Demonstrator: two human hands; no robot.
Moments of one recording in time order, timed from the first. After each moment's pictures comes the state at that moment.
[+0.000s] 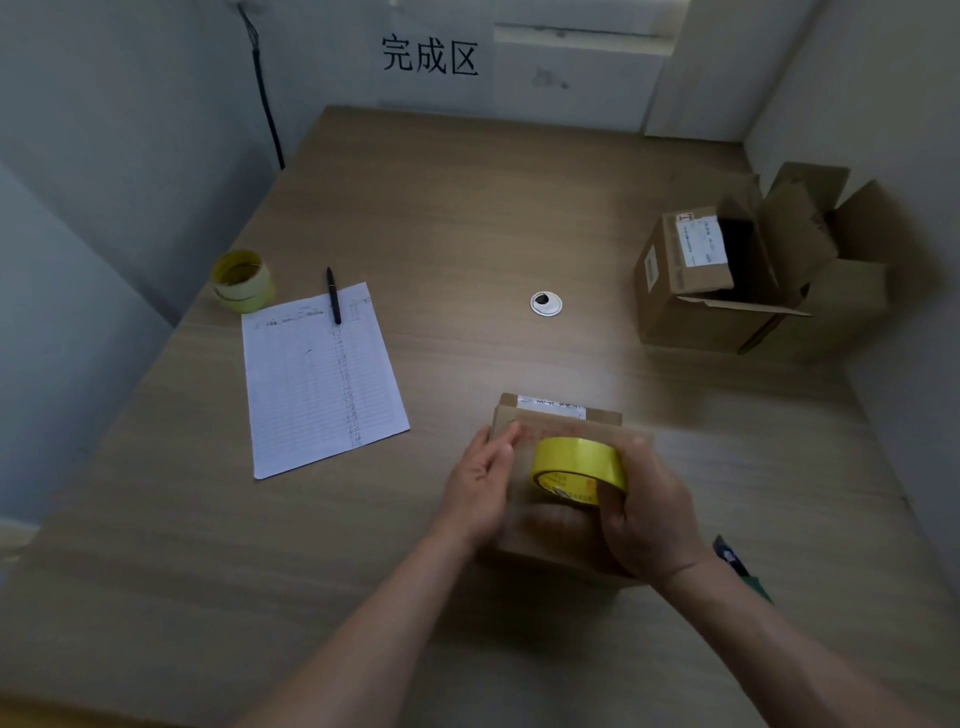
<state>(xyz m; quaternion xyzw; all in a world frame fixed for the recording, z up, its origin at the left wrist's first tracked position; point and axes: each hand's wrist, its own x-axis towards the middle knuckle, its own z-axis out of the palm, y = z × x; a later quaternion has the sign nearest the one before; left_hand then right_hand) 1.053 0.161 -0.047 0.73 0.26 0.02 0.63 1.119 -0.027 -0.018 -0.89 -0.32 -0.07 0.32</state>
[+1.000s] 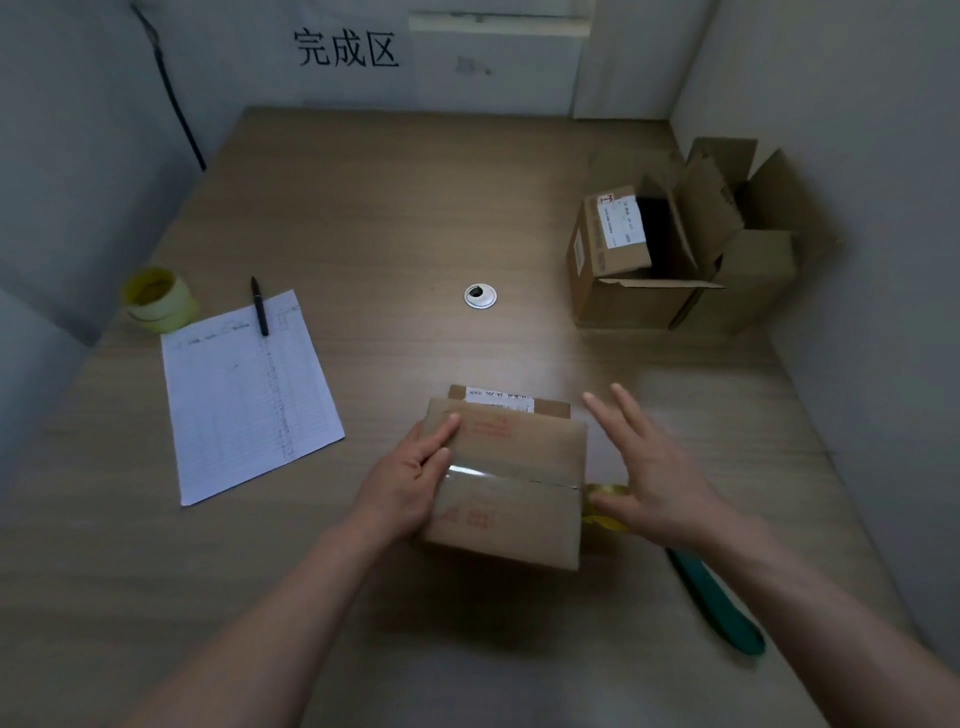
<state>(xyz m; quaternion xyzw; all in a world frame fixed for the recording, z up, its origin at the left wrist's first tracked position) 1.066 0.169 -0.038 0.88 0.15 -0.07 0.45 1.165 -0.105 0.005 -0.93 -0.25 0.22 0.17</state>
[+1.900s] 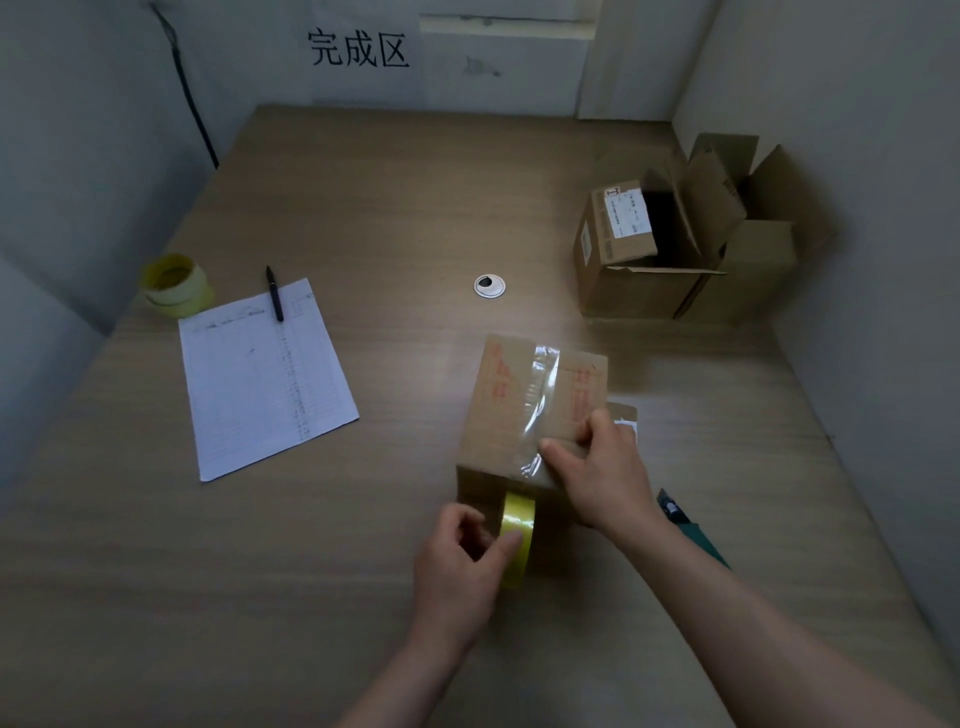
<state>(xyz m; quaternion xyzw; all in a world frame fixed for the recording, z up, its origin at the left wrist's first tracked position) 0.974 0.081 -0.039 0.76 0.30 0.04 0.58 1.117 -0.043 -0.015 -0.93 0.00 0.15 0.34</state>
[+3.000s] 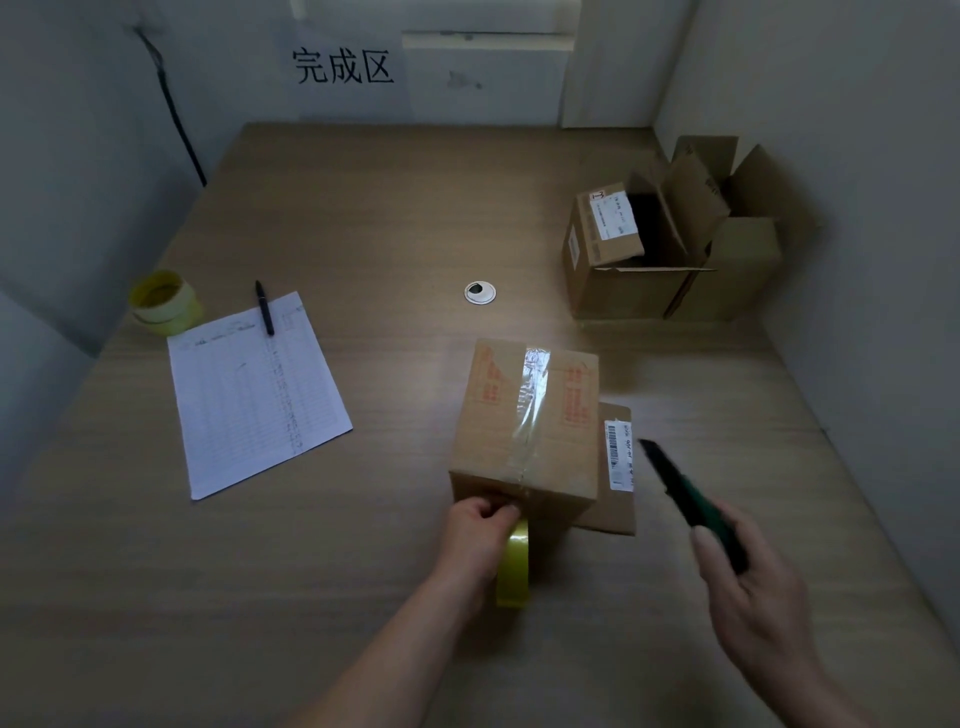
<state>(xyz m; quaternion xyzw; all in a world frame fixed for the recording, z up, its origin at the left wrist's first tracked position) 1.028 0.074 -0.063 0.64 0.38 -0.06 0.66 1.043 -0.165 -0.026 -0.89 -0.02 -0.06 0.45</state>
